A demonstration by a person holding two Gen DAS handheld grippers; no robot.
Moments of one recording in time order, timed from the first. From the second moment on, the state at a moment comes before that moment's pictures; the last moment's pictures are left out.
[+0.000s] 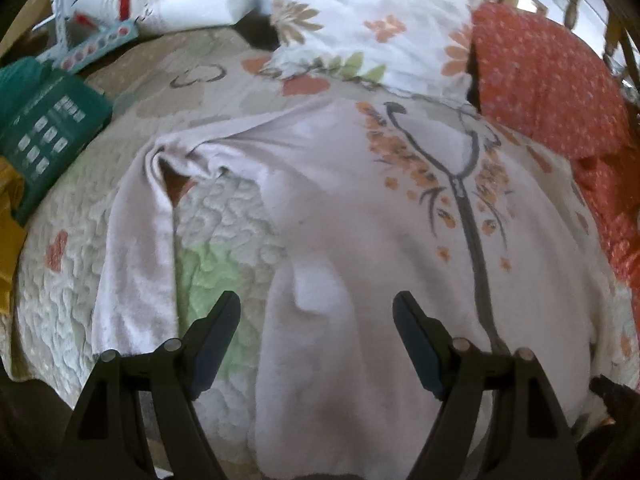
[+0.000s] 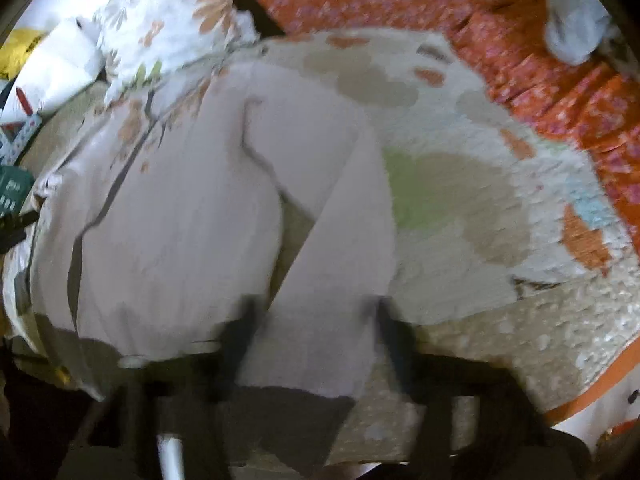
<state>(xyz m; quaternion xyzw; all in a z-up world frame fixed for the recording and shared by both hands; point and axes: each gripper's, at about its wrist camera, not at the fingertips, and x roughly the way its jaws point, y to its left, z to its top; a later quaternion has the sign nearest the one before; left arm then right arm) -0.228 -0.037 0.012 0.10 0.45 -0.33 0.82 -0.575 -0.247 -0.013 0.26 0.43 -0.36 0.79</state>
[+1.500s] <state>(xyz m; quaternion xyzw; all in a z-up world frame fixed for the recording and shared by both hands) -0.176 0.041 0.019 0.05 0.46 -0.23 0.86 -0.635 -0.271 0.039 0.19 0.39 -0.54 0.72</state>
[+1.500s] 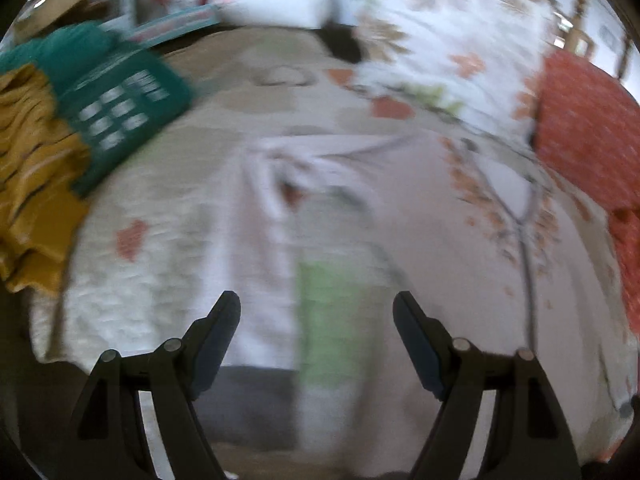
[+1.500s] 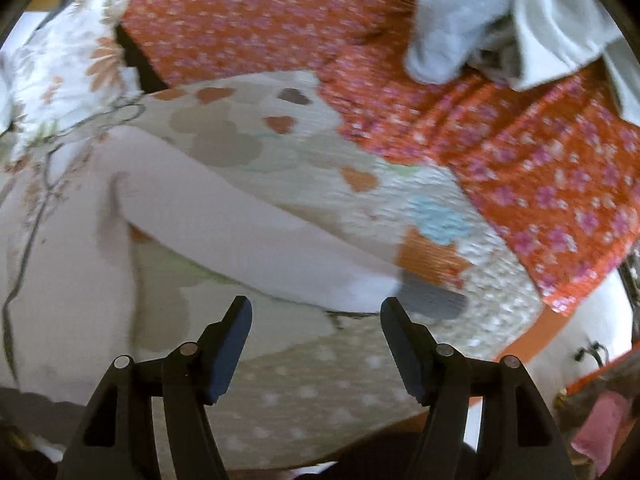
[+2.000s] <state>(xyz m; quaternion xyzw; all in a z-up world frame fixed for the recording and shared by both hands) -0.167 0.068 -0.029 0.09 0.53 -0.19 0.82 -0.577 -0.258 0.008 0.21 0.40 -0.45 0.77</state>
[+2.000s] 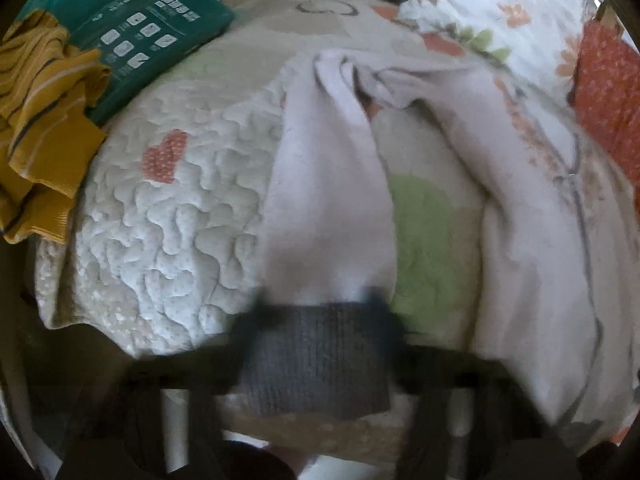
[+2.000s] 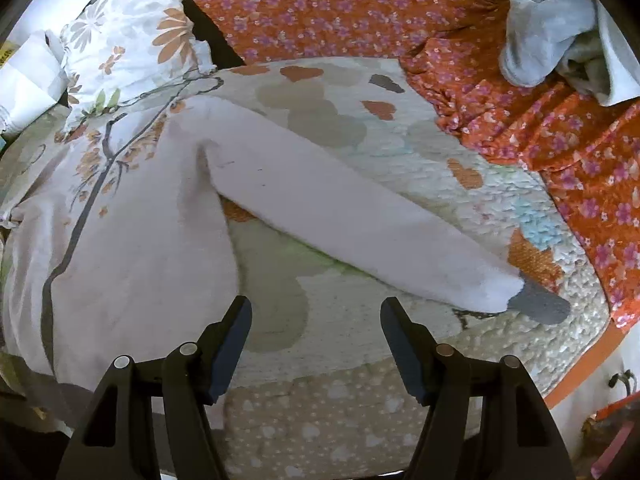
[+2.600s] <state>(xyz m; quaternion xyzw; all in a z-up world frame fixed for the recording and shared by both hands) -0.071 0.191 0.060 -0.08 0.45 -0.01 0.89 -0.556 -0.242 -0.003 0.21 0.40 -0.42 0.78</state>
